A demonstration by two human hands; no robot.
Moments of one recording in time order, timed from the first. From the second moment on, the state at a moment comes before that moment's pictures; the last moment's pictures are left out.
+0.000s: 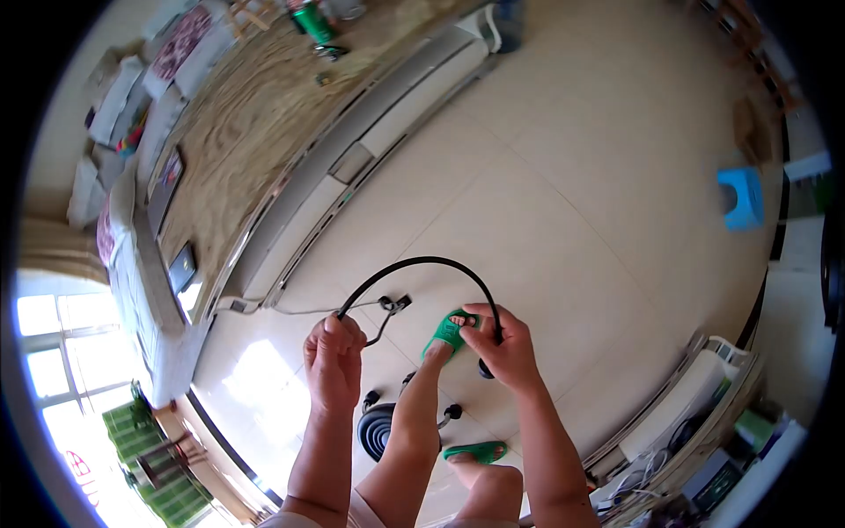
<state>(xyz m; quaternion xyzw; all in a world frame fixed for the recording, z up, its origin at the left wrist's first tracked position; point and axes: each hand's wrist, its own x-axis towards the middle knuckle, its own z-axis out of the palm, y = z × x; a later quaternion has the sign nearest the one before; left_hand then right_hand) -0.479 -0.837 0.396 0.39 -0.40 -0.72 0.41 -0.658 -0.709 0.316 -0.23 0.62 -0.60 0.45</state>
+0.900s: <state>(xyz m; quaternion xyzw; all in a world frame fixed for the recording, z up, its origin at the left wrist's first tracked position) -0.383 -0.921 0.399 0.66 0.11 -0.65 0.37 -0.512 -0.903 0.500 -0.41 0.46 -0.42 0.66</state>
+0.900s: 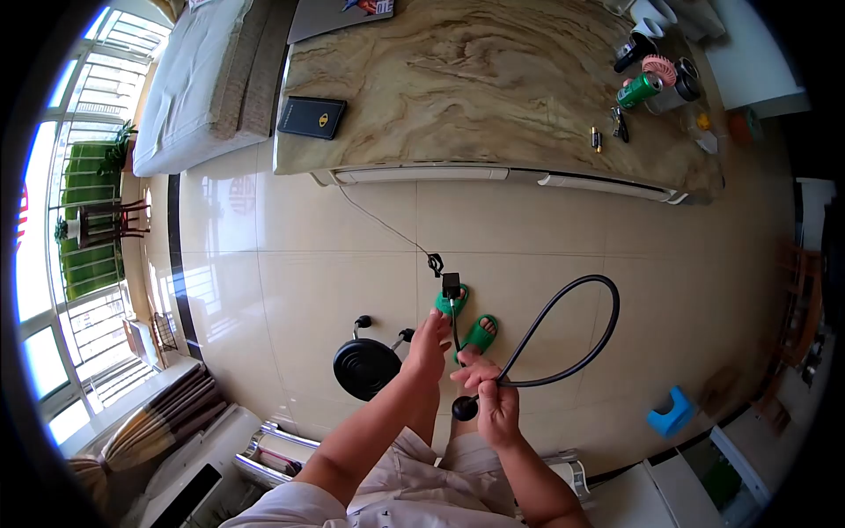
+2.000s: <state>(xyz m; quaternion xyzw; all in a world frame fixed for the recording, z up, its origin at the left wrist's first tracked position) -0.287 -0.848 0.402 0.51 0.11 -0.64 0.57 -0.398 -0.875 0.420 -0.36 0.51 0.00 0.78</state>
